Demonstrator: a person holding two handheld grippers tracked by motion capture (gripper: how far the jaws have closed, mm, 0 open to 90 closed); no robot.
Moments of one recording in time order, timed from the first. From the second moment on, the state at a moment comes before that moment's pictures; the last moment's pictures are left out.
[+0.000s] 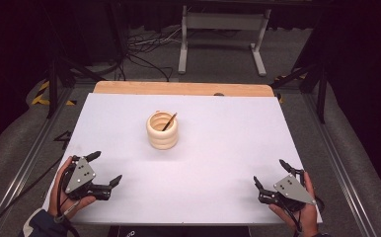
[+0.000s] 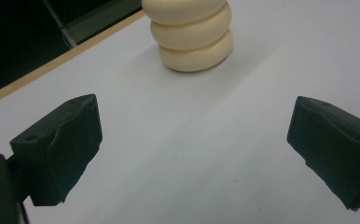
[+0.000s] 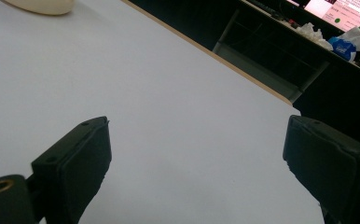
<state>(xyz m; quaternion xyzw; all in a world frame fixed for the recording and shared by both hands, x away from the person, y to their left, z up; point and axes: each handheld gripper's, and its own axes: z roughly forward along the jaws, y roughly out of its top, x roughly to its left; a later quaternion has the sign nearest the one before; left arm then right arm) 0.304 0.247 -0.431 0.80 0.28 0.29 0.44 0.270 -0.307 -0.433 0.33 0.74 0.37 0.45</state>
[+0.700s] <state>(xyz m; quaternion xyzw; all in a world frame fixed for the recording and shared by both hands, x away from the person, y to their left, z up) 0.296 0.252 -0.441 0.80 0.29 0.29 0.43 0.270 -0.305 -0.433 0.32 0.75 0.37 0.45</state>
